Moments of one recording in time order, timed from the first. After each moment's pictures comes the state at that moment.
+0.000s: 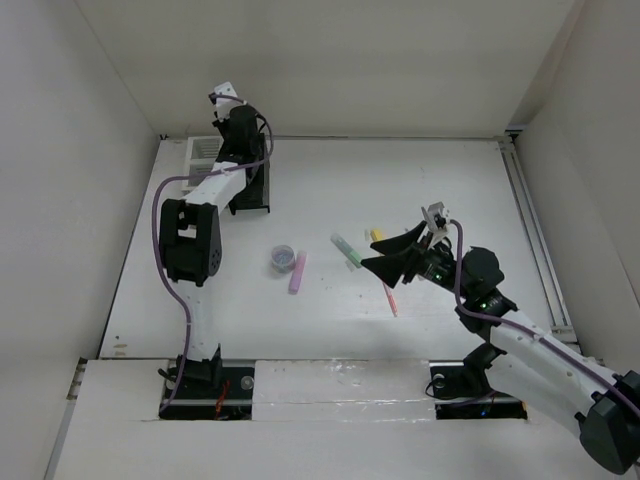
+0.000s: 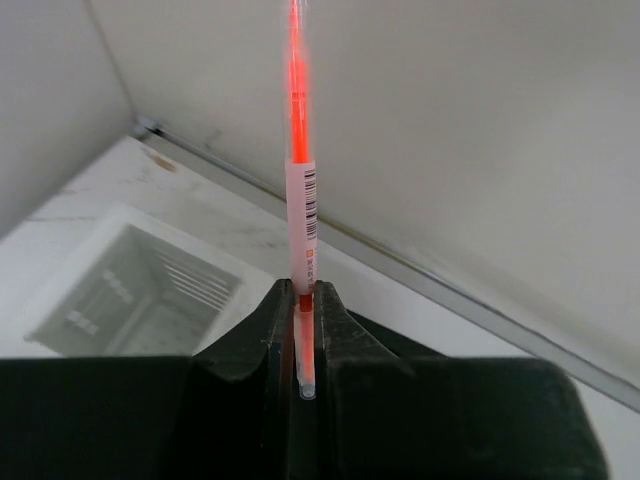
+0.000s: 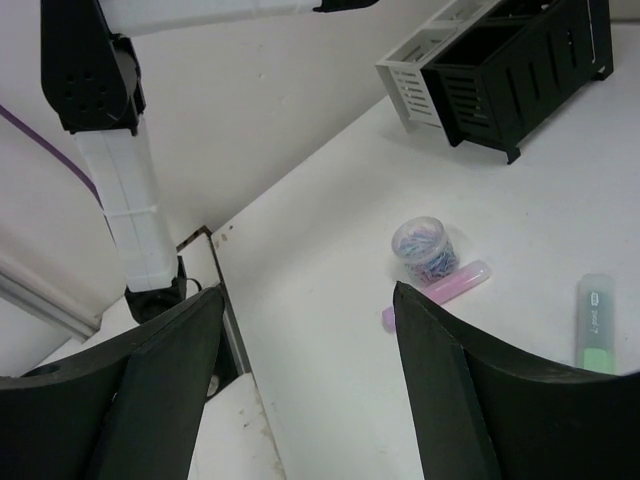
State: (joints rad) left arm -0.19 2.09 1.69 0.23 -0.67 -0.26; right arm 0.58 0.80 0.41 0.57 -0.48 0.59
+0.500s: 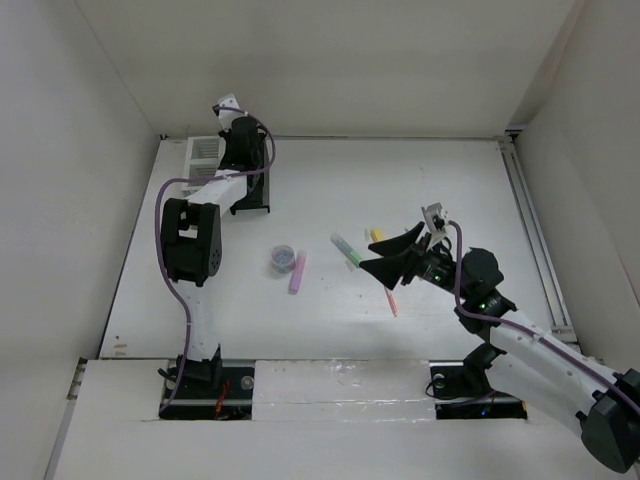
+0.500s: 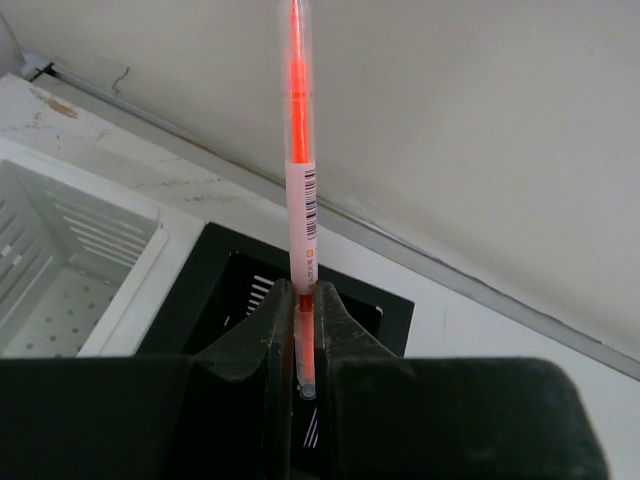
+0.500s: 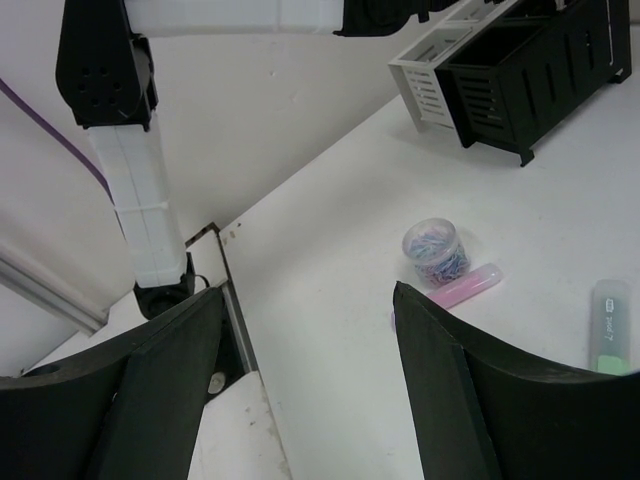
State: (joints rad) left arm -0.20 2.09 1.58 0.30 -0.50 -0.38; right arm 0.60 0.81 0.41 0.58 -0.48 0.59
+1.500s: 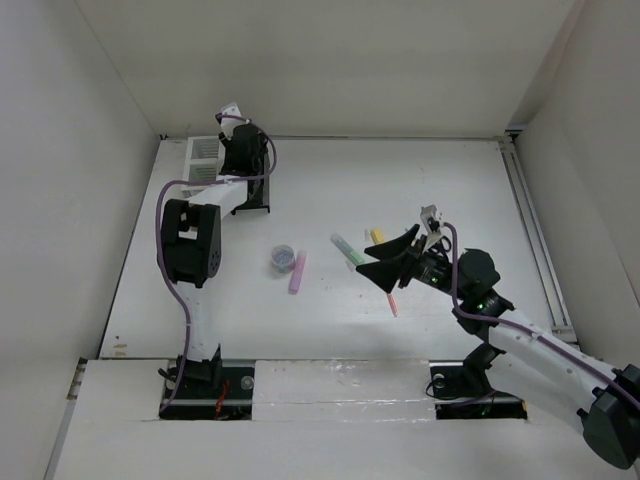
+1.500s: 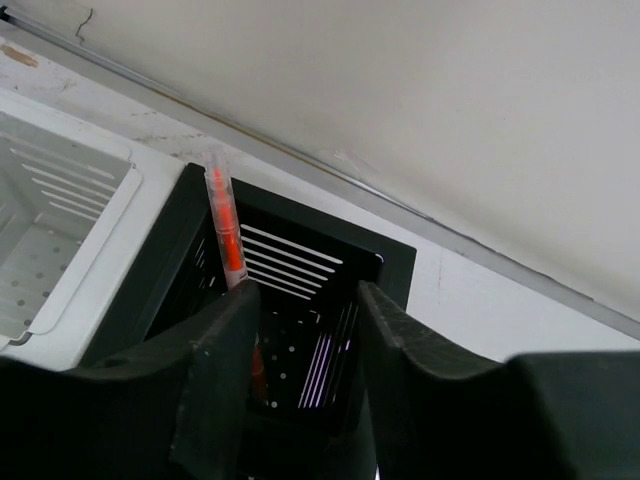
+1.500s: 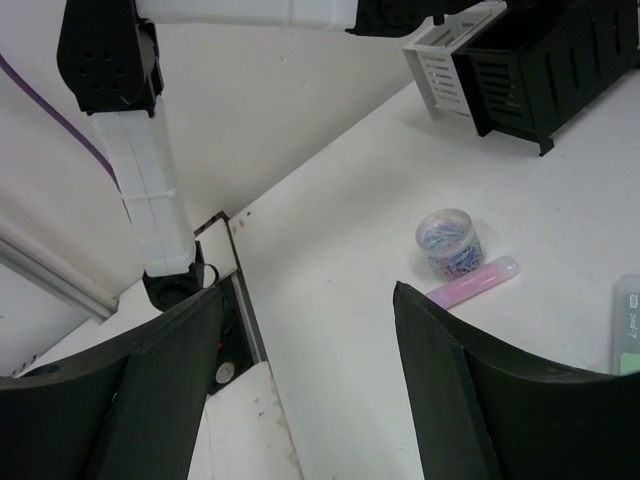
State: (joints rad) left arm -0.20 2.08 1.50 0.32 -0.44 -0.42; right arm 0.64 0.82 0.41 0.59 -0.47 0.59
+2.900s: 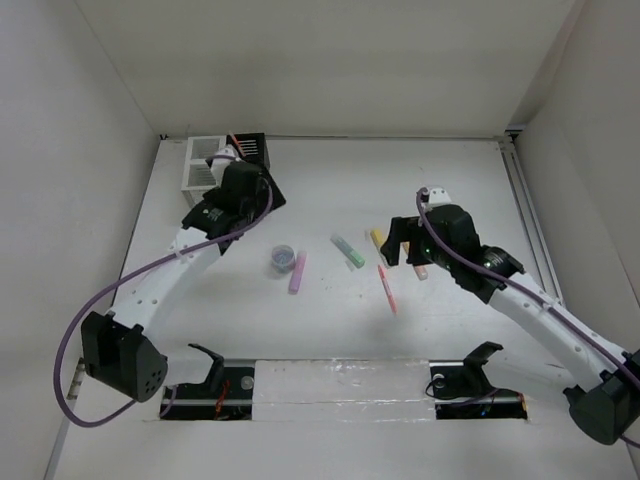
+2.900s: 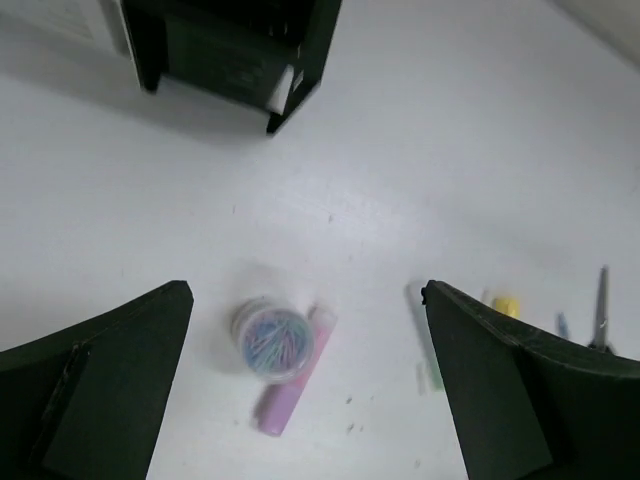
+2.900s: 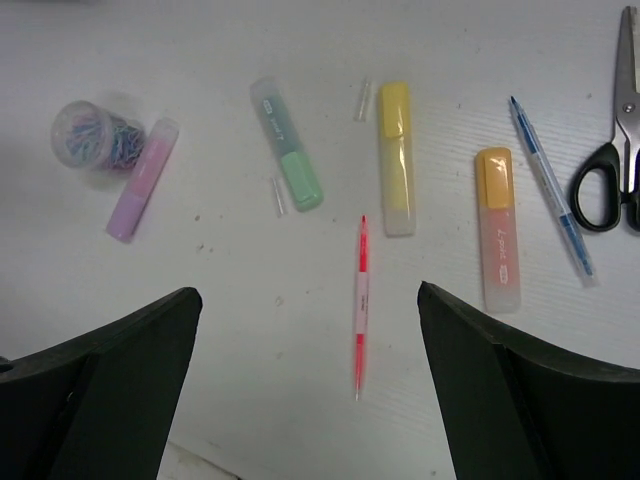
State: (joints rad) left arm -0.42 1.27 1.19 -0.56 -0.37 -0.74; right arm 0.60 1.03 0.89 -0.47 0.10 0.40
